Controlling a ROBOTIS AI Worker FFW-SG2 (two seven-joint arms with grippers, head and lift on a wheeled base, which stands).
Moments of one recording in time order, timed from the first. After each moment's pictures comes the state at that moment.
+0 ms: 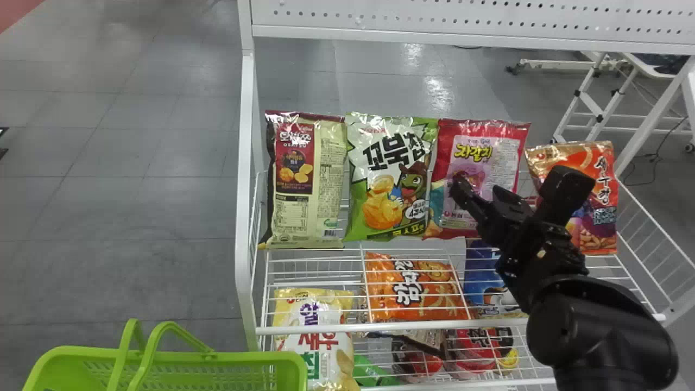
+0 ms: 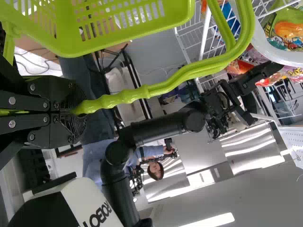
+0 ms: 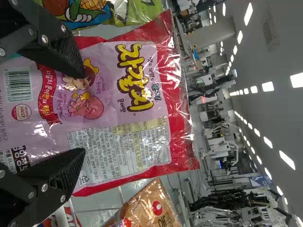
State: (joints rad) left arm 0.51 0.64 0.33 -2.06 0.59 1.27 -1.57; right arm -0.07 0.00 -0.19 -1.60 -0.21 0.37 0.11
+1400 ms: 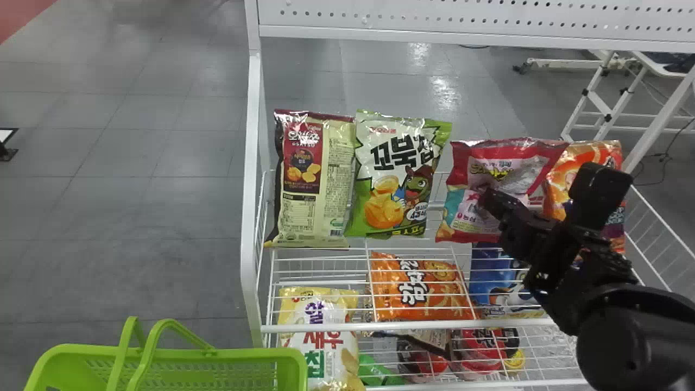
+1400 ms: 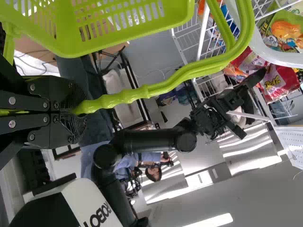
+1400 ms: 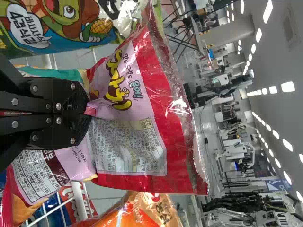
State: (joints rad) left arm 0.52 0.64 0.34 -2.05 0.60 1.25 -1.57; right arm 0.07 0.00 -0.20 -1.99 -0.23 0.73 0.05
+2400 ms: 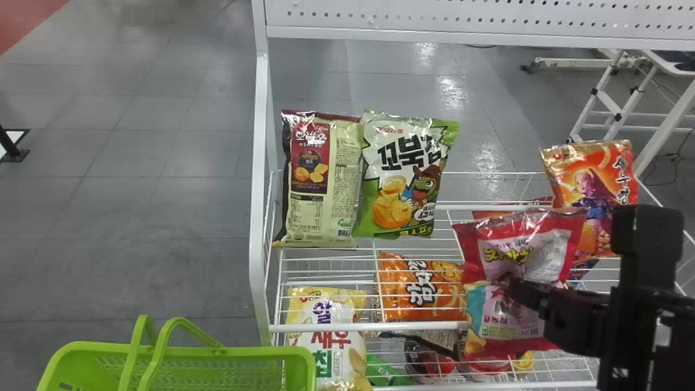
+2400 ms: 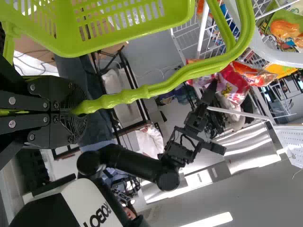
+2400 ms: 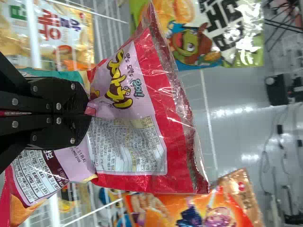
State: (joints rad) left arm 0.52 0.63 0.34 -2.05 0.60 1.24 -1.57; right arm 0.26 0.00 -0.25 -2.55 -0.28 1.52 -0.01
